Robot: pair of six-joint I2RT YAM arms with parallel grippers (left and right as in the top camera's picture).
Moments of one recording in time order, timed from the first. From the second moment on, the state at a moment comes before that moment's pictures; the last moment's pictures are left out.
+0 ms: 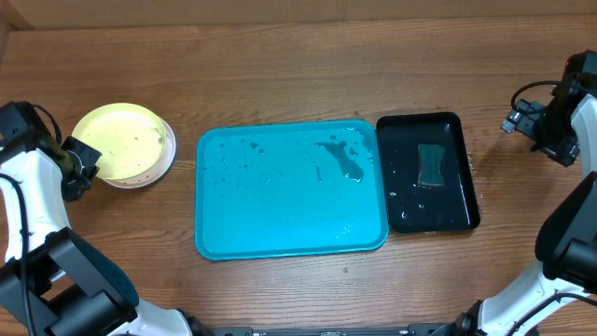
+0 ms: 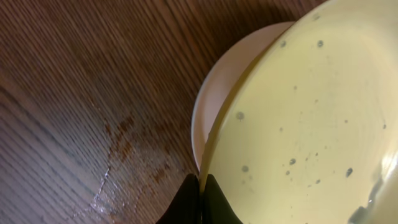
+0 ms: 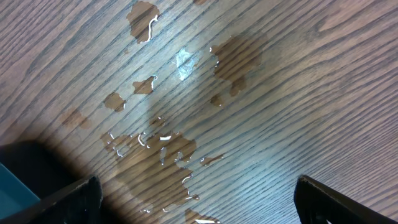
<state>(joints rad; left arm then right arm) 0.60 1.75 1.35 -0.84 0.02 -0.49 -0.38 1.95 1.58 -1.00 0.05 0.25</state>
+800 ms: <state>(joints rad) 0.60 1.75 1.17 -0.59 0.00 -0.47 -0.38 1.95 1.58 -1.00 0.05 0.25</state>
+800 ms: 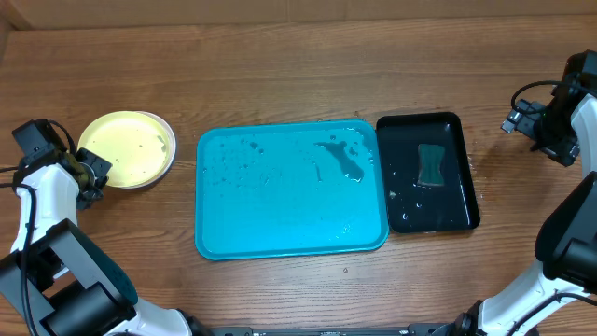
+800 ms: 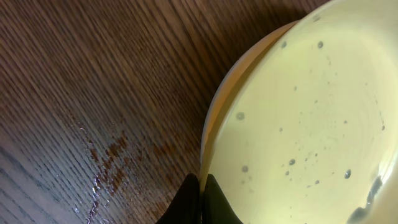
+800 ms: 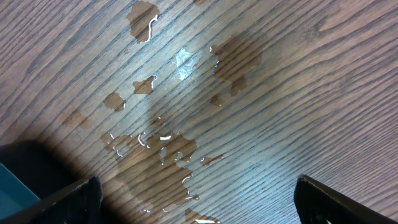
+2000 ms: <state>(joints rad) 0.27 1.79 1.38 -0.79 0.42 -0.27 -0.38 1.95 1.58 -1.00 0.05 0.25</state>
